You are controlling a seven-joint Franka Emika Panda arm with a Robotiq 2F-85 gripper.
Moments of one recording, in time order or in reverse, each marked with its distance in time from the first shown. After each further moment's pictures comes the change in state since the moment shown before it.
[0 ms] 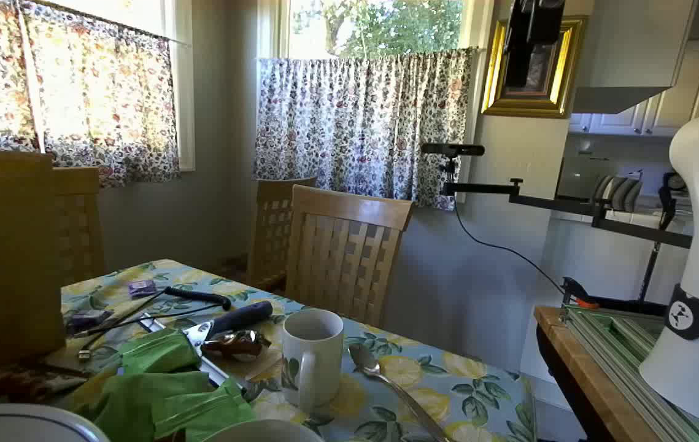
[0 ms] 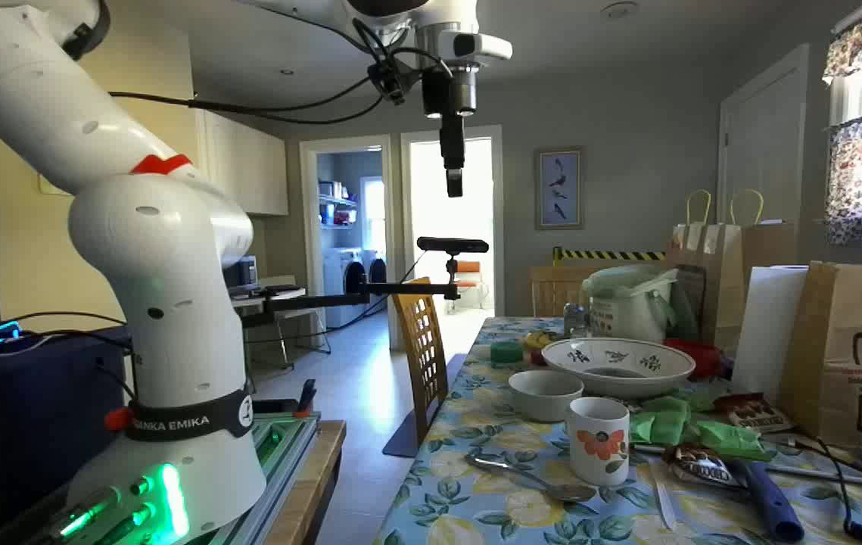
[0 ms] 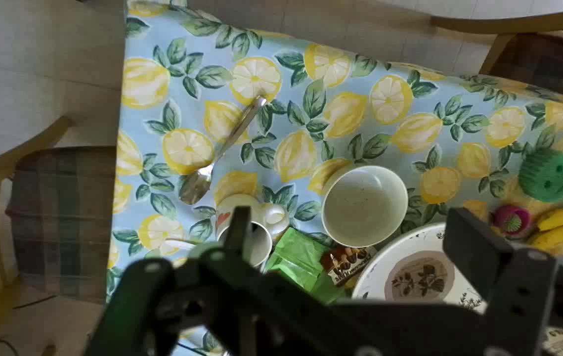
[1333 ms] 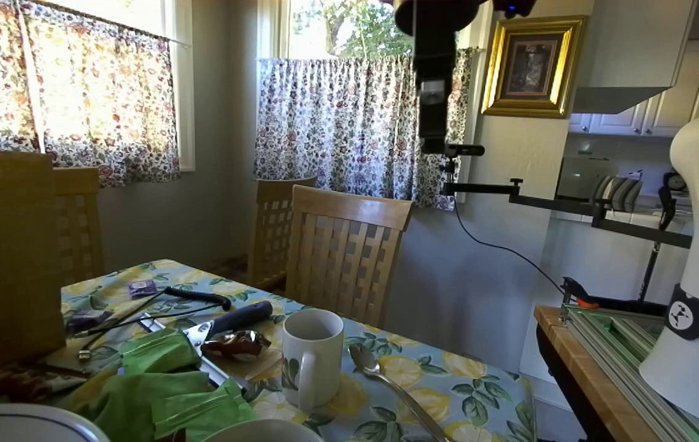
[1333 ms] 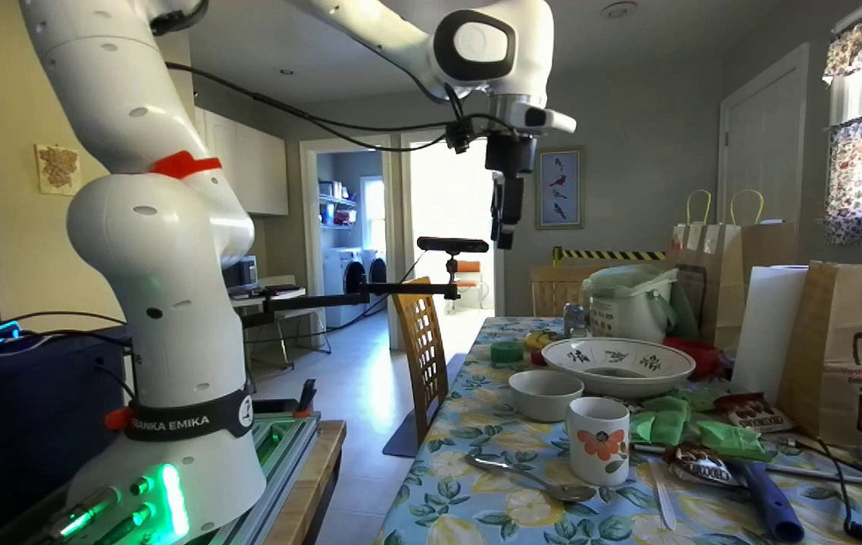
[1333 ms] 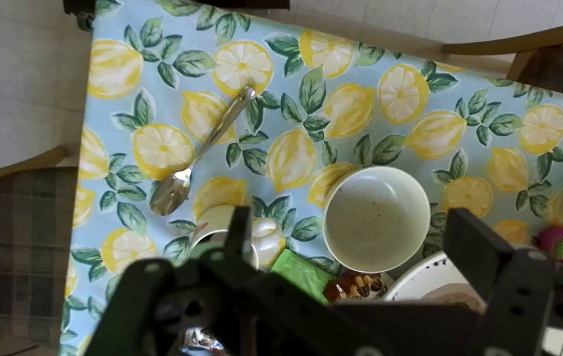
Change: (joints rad) arm -0.016 0.430 0.071 0.166 -0.004 0.118 0.028
